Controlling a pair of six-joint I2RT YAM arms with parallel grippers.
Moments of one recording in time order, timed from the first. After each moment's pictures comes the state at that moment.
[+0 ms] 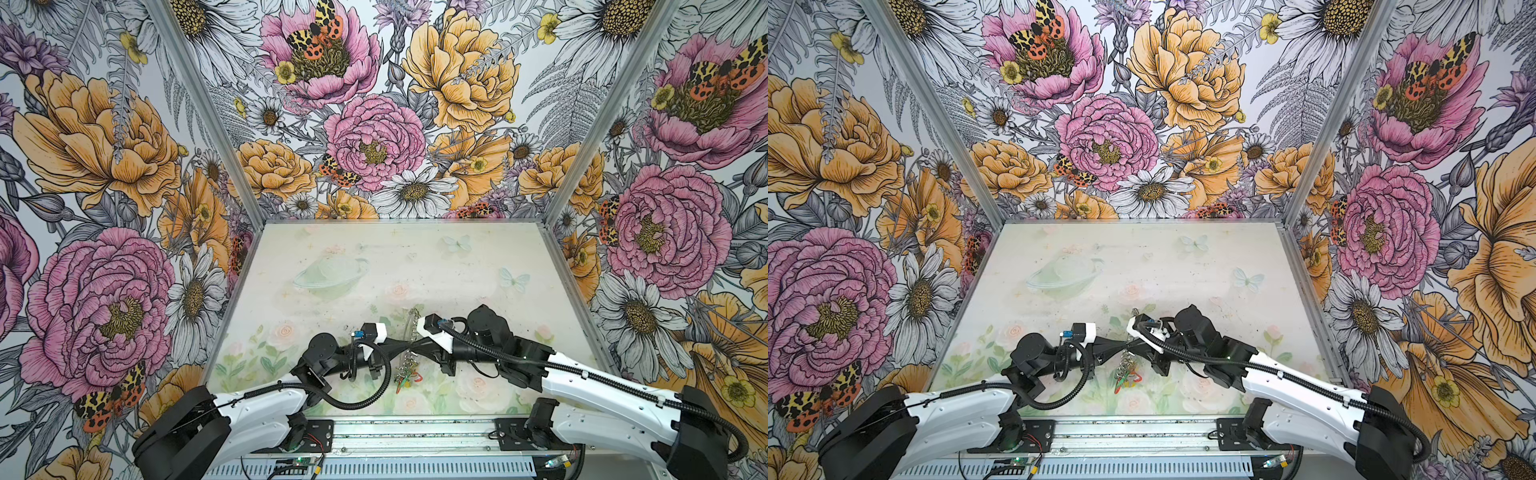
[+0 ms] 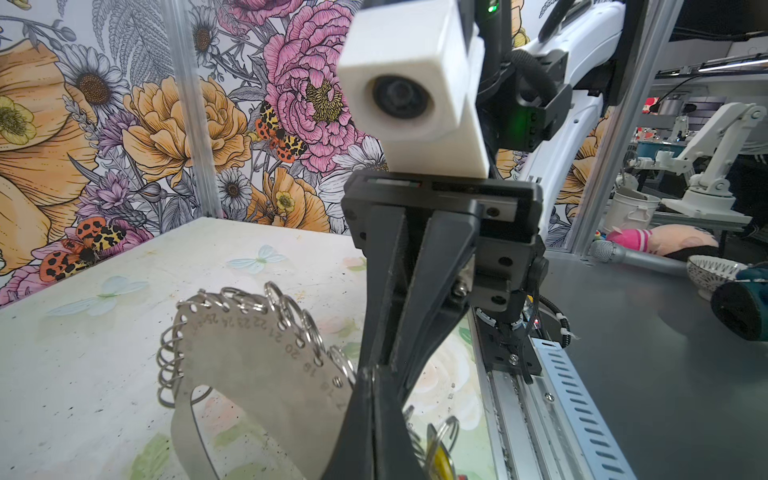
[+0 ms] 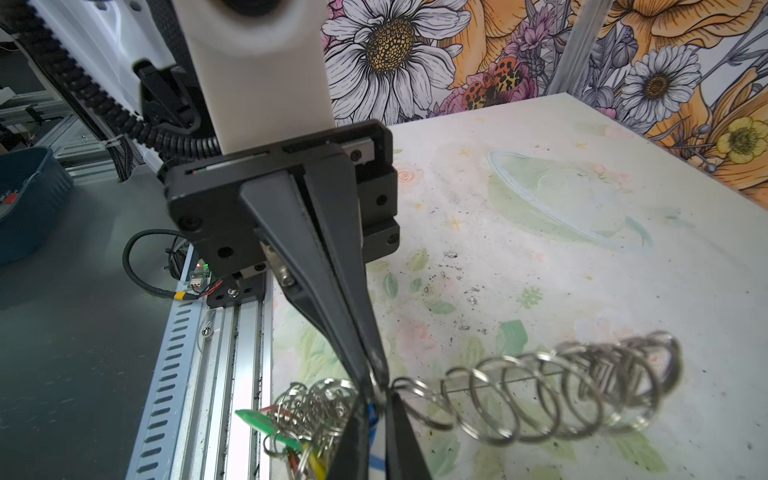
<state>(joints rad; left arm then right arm) -0.79 1.04 0.17 0.97 0.59 -0.09 0.92 0.99 0.60 -0.06 -0.42 -0.12</state>
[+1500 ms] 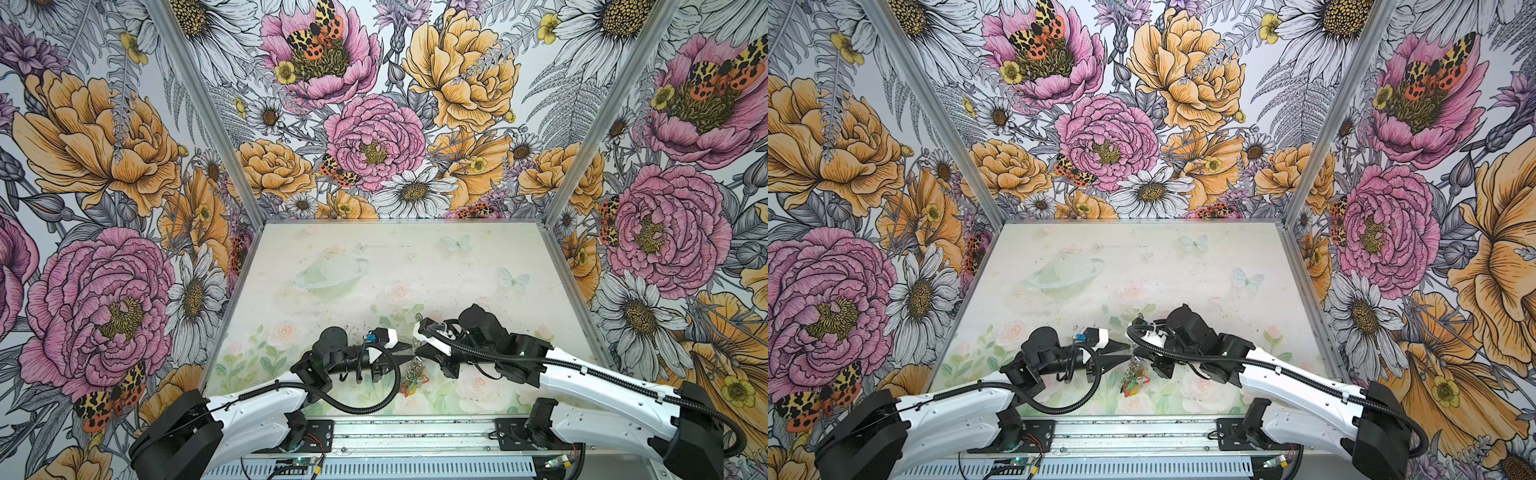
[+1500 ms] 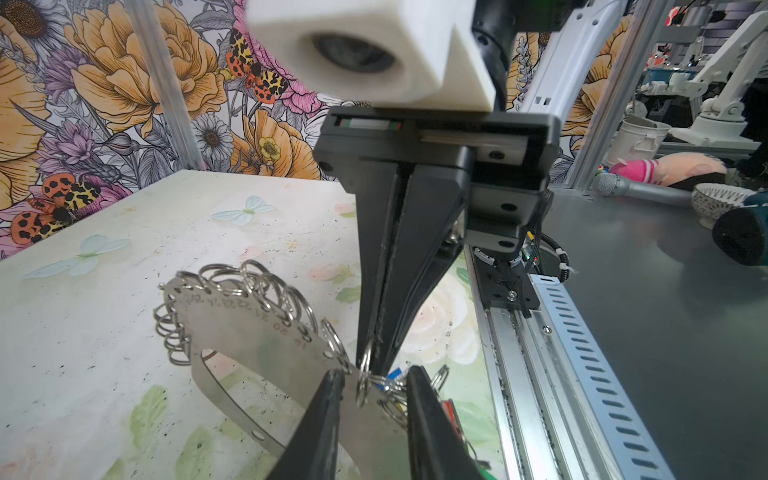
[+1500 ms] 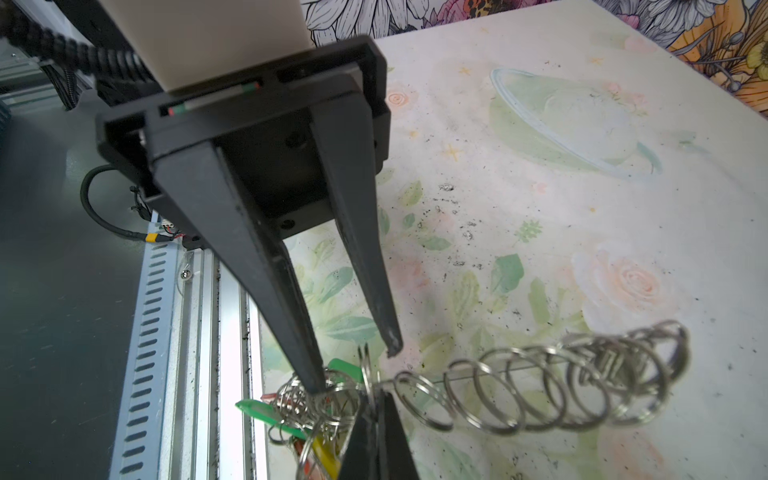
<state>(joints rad) -0.80 1.01 0.23 0.64 0.60 0.08 0.94 1.04 0.71 -0.33 -0.32 -0.19</state>
